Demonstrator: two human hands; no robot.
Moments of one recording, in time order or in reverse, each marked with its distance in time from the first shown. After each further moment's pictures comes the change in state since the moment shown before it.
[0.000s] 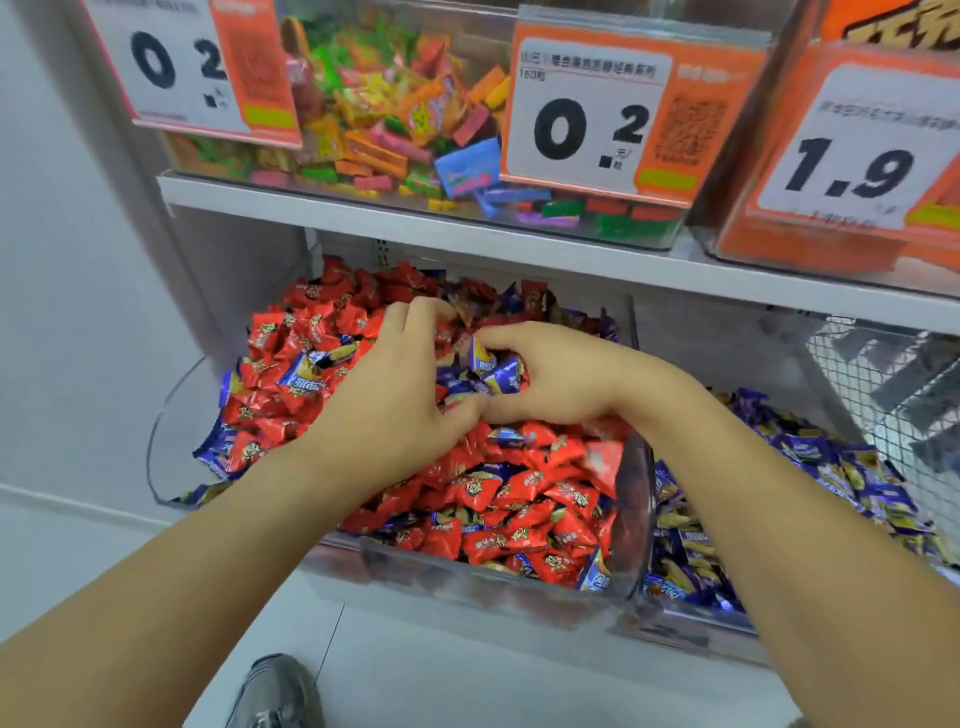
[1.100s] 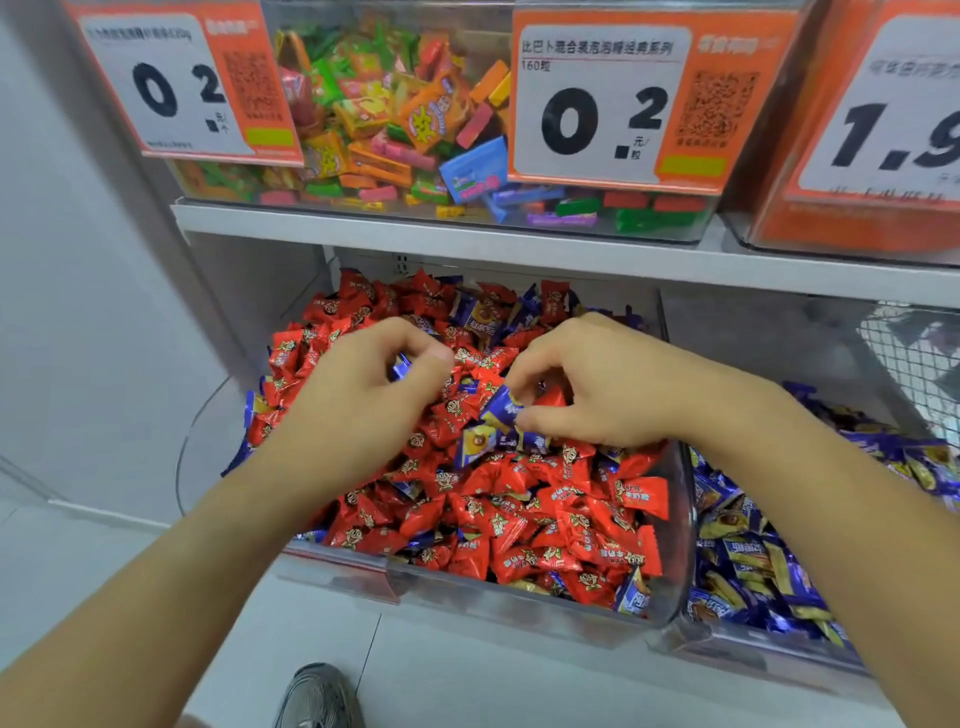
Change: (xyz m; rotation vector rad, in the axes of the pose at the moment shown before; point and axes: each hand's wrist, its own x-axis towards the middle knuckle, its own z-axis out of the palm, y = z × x) left_hand -0.006 -0.002 -0.032 -0.360 0.010 -0.280; right_hand -0.021 0.001 -0.005 -0.042 0.127 -0.144
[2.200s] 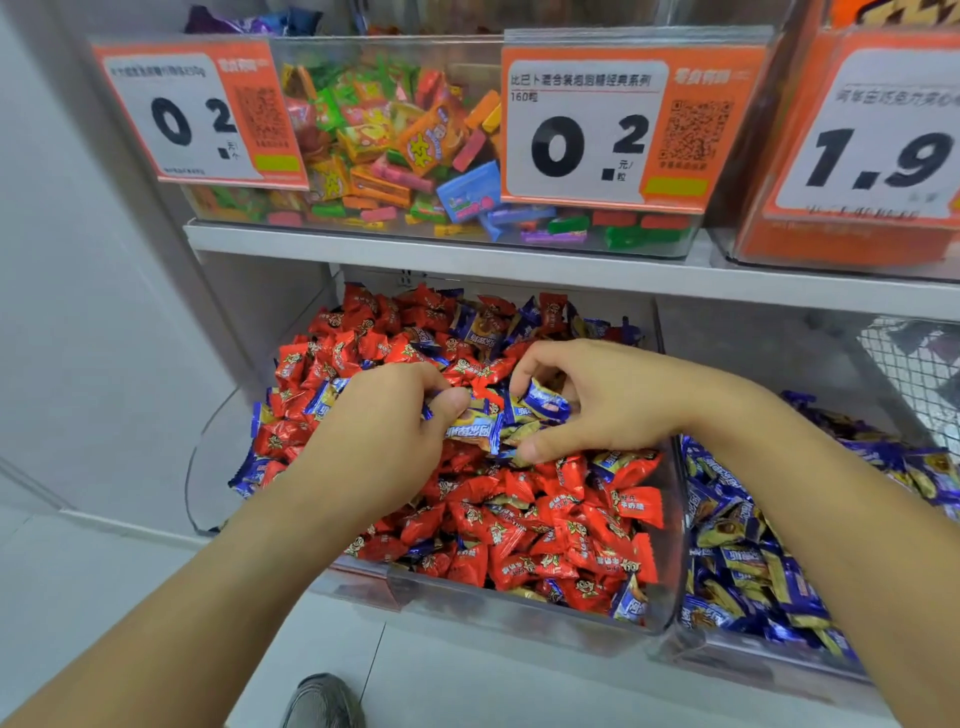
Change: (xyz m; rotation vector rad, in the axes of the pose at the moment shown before) left_hand -0.005 0.009 0.010 0.422 -0.064 0.062; right_hand -0.007 0.006 -0.007 0.160 -0.139 0.175
